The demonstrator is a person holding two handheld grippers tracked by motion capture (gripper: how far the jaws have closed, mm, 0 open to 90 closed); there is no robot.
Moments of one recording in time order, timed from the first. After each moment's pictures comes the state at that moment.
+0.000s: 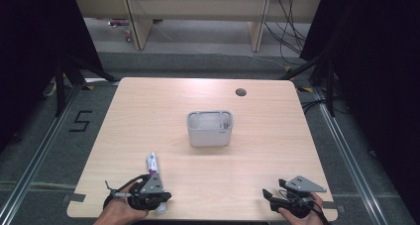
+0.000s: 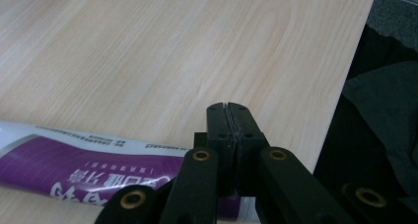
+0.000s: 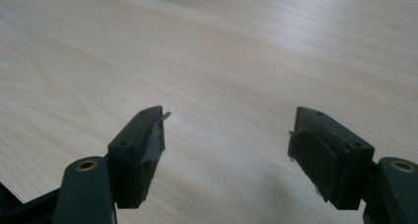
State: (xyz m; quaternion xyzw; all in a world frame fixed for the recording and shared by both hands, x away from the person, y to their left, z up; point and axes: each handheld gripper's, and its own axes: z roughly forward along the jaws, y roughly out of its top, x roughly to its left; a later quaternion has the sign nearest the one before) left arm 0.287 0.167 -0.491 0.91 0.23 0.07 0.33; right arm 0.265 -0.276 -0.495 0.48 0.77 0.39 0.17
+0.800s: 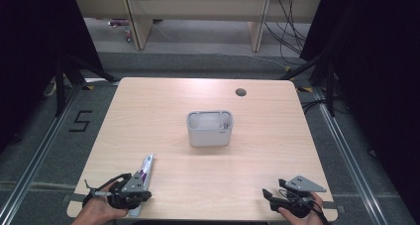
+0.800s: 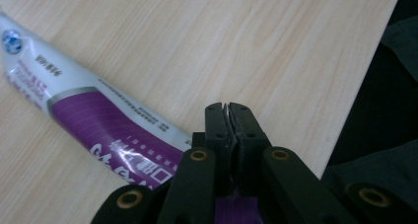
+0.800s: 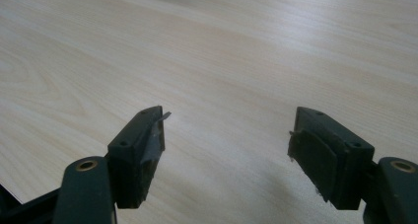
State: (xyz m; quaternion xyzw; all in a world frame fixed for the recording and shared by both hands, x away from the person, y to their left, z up) left arm 0.290 0.216 -0.489 0.93 0.24 0.09 0.28; right arm 0.267 -0.278 -0.496 0.48 0.77 0.39 0.17
